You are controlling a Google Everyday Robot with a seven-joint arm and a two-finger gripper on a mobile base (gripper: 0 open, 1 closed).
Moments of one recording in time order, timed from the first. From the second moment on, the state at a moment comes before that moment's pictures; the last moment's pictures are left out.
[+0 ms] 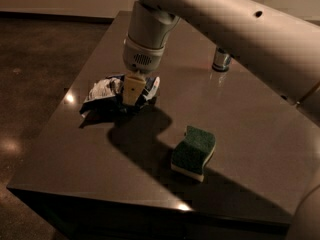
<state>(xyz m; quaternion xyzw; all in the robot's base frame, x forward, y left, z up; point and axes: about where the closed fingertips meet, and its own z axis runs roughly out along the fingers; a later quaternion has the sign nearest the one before) 0.551 0.068 0.879 -0.70 0.70 0.11 0.13</state>
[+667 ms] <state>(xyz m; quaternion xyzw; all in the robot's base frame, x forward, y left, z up) 0.545 0.040 0.946 -0.71 0.67 0.12 0.18</state>
